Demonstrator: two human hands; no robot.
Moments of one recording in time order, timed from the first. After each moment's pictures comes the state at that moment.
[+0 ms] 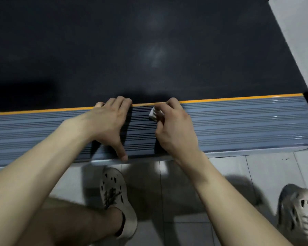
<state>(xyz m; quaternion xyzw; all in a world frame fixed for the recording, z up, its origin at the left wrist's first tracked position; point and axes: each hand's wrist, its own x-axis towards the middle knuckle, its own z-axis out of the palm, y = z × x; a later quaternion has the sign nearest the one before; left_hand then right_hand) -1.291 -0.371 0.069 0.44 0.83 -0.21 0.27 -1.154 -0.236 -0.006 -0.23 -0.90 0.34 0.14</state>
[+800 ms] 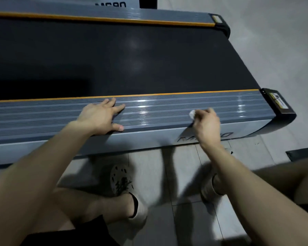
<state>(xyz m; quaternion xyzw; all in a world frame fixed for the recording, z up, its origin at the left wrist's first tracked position) -1.291 -0.515 0.084 0.43 0.88 -0.16 0.14 -1.064 -0.271 -0.008 -0.44 -0.85 0.25 0.17</state>
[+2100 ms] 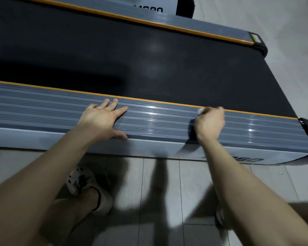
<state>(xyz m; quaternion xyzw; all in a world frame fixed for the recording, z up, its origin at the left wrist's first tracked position) -1.330 -0.604 0.083 0.35 0.92 -0.12 0.15 -1.191 -0.326 0.007 -0.51 -0.81 0.22 0.18</state>
